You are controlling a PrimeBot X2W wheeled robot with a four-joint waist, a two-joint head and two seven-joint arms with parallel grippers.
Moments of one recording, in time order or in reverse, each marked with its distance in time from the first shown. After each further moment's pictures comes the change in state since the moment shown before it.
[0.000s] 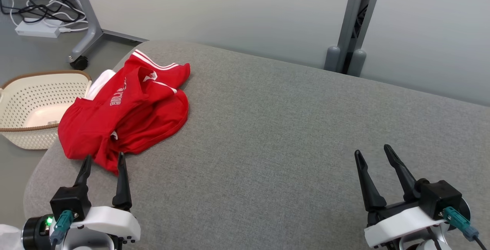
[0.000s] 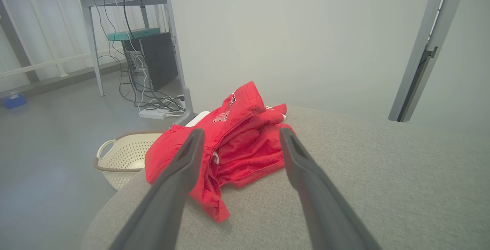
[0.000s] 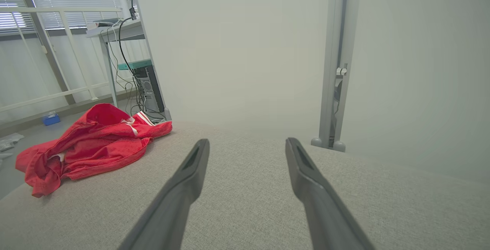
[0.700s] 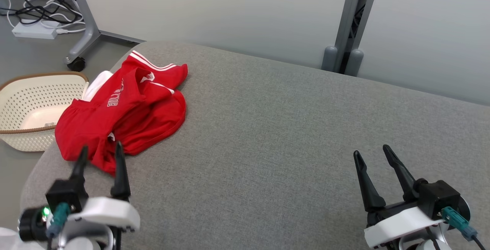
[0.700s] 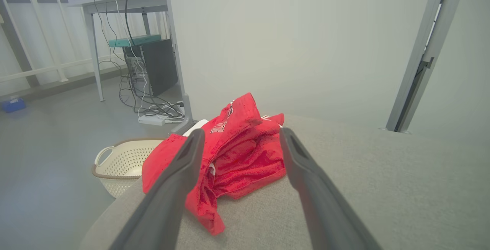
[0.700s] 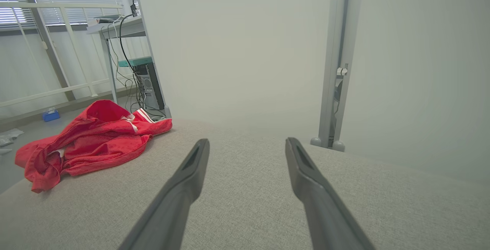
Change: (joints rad) left arm -0.008 0.002 -0.010 -0.030 -0.009 0.026 0.006; right arm -0.001 -0.003 0.006 0.004 -0.010 0.000 0.001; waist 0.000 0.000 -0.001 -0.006
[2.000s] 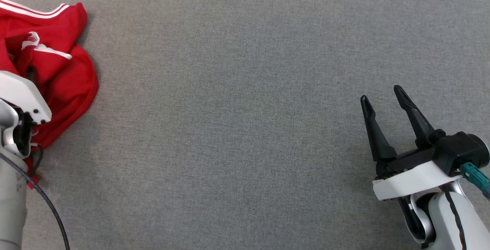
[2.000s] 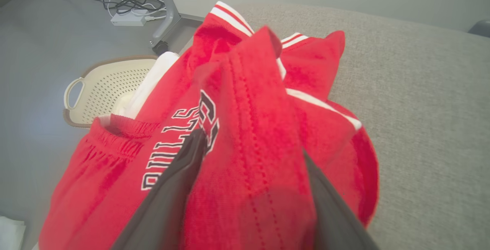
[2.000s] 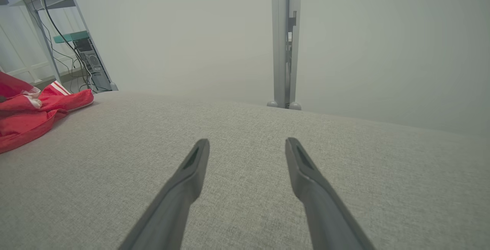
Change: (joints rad) left arm -0.734 0.201 0.072 0.712 -0.103 -0.110 0.368; right arm -0.173 -0.077 0.023 -0.102 -0.004 0.000 0.035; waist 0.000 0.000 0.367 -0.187
